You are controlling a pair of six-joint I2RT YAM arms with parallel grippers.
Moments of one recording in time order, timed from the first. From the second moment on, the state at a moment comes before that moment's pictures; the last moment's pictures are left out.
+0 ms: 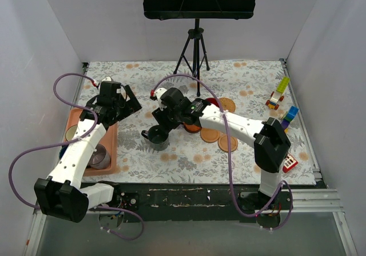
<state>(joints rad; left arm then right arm) -0.22 1.18 1.13 -0.74 -0.16 -0.67 0.99 1.83 1.58 -0.53 -0.01 0.14</state>
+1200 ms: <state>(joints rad) -0.26 1.16 1.21 -0.78 -0.37 -0.65 0.97 1.95 1.79 -0.61 0.00 -0.02</state>
